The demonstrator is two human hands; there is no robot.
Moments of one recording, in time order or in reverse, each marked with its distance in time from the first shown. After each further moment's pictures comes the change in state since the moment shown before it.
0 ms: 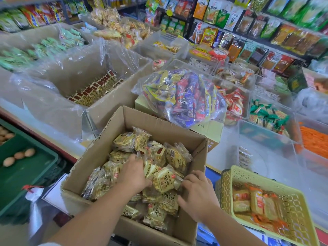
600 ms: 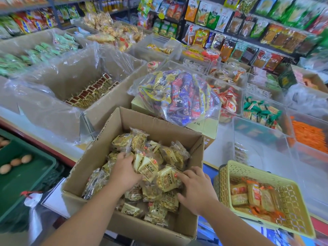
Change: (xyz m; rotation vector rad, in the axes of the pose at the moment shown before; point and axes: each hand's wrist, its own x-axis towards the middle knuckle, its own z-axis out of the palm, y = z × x) left_hand -0.008 -0.023 -0.017 -0.330 0.042 -0.050; right_hand 0.000 -0.001 0.000 -0.036 -0.061 0.019
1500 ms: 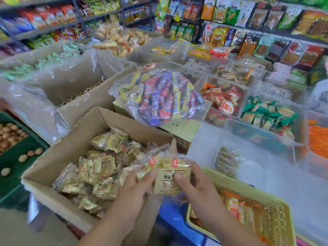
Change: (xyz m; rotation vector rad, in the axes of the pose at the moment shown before) left_hand -0.118 0.198 0.090 -1.115 0.009 -0.126; right_hand -0.048 0.137 -0.065 1.474 -0.007 -0.120
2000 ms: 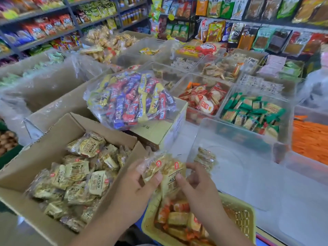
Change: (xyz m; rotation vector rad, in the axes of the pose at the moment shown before) left_hand 0.009 -0.014 0.135 0.569 -0.023 0.329; right_hand -0.007 0.038 -0.141 -0.237 0.231 0.044
